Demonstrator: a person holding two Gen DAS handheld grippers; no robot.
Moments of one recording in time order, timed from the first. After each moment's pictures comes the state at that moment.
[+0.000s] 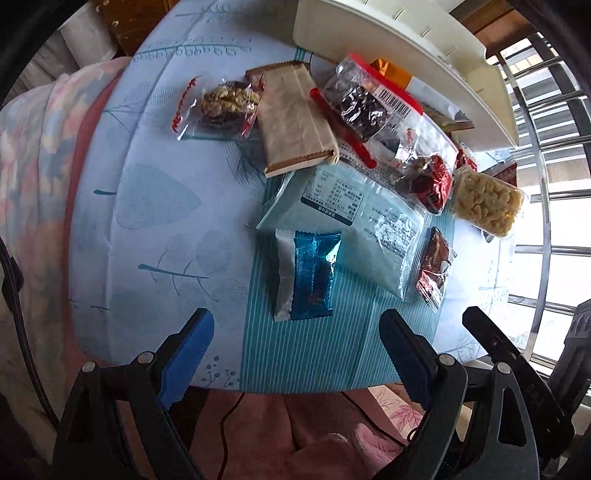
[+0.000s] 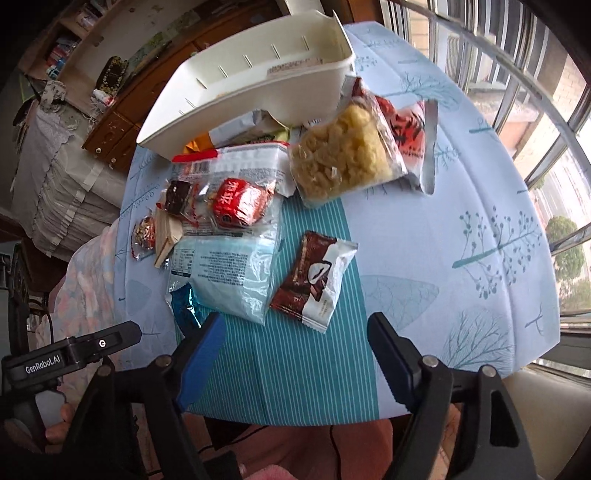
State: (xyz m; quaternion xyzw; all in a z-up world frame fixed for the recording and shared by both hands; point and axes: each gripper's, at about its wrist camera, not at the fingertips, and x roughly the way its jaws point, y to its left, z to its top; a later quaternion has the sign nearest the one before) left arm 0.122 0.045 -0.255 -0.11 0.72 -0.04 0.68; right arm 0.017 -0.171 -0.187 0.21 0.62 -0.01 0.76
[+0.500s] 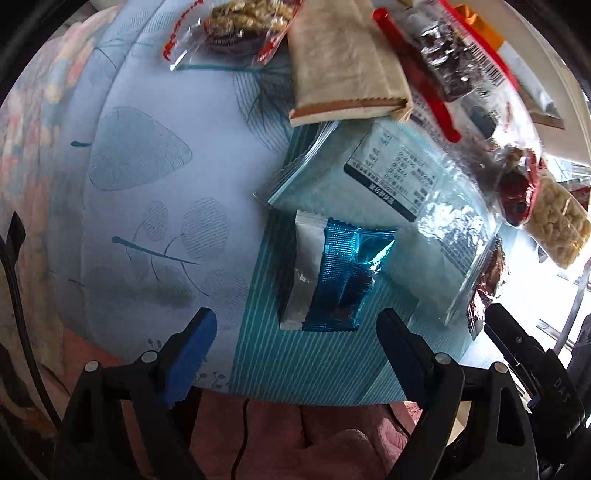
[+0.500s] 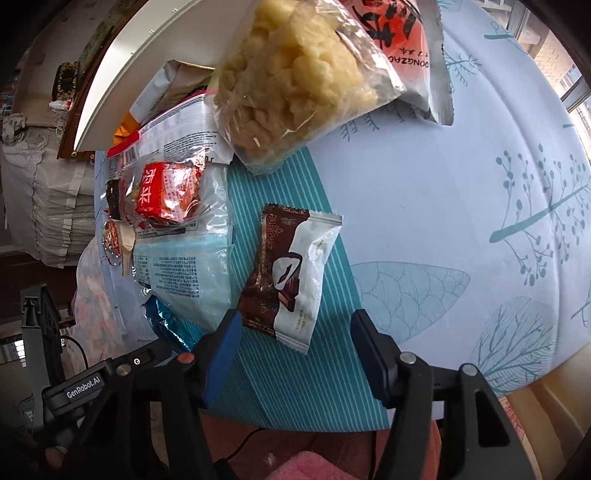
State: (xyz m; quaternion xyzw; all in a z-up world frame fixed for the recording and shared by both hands) left arm 0.139 0.035 -0.325 -0.12 0.79 0.04 0.60; right arm 0.049 -0.198 -0.254 0.28 0.70 -0.01 0.66
